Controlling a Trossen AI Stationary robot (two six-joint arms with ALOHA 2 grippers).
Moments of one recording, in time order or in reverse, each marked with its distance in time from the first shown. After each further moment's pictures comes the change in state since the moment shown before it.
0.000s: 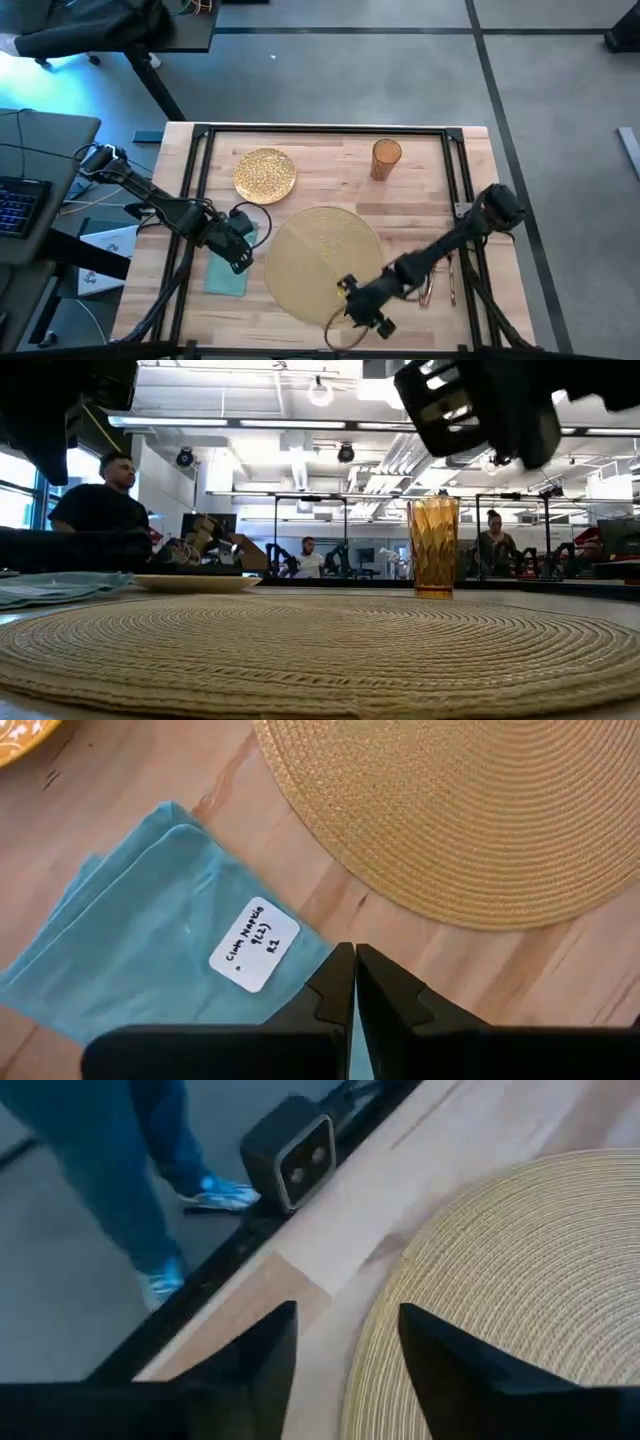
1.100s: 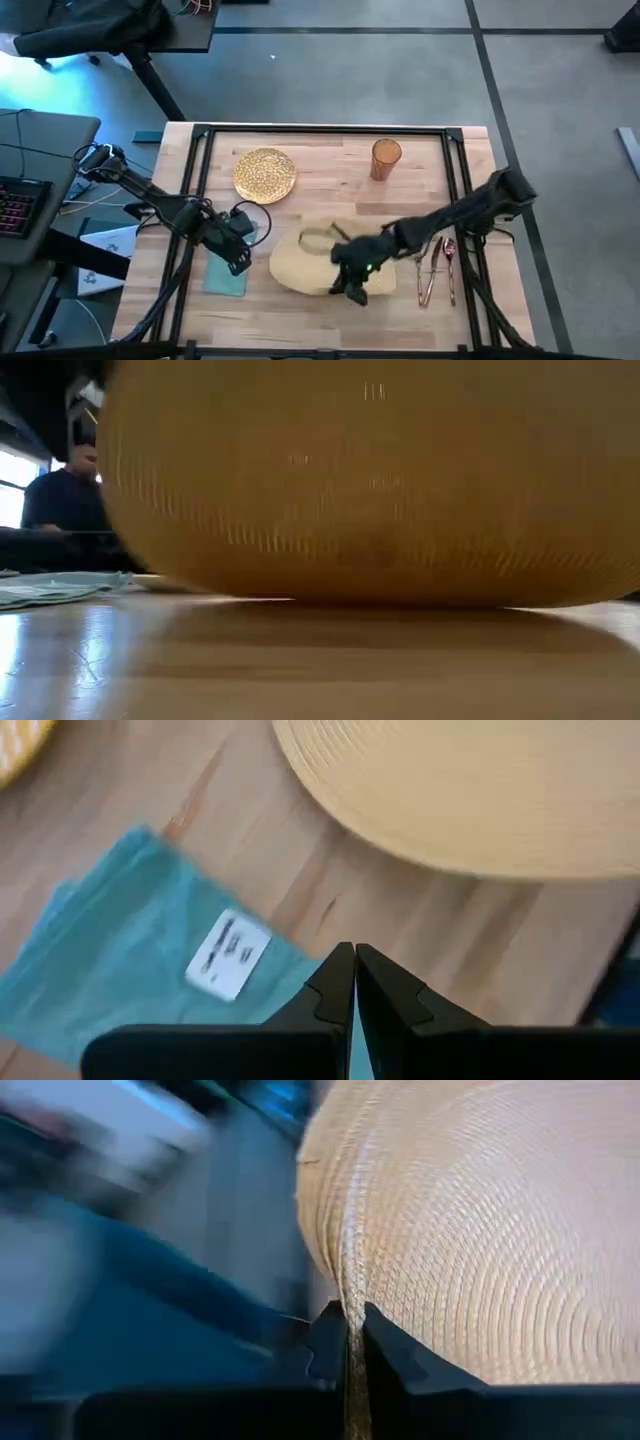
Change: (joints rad) left arm 0.001 -0.031 0.068 0.008 -0.029 0.071; right arm -0.260 -0.270 0.066 -0.024 -0.273 0.849
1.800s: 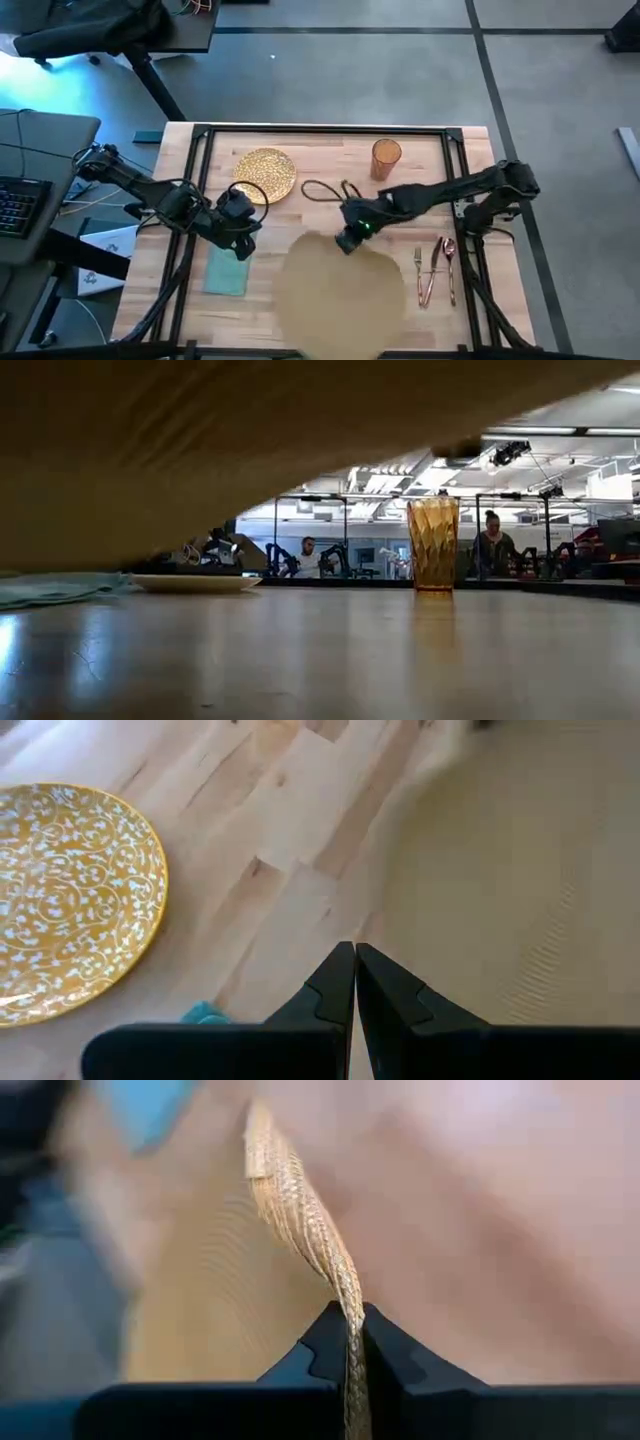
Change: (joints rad) left arm 0.049 -0.027 0.141 -0.012 -0.264 0.180; right arm -0.229 0.037 0.062 -0.579 0.273 0.103
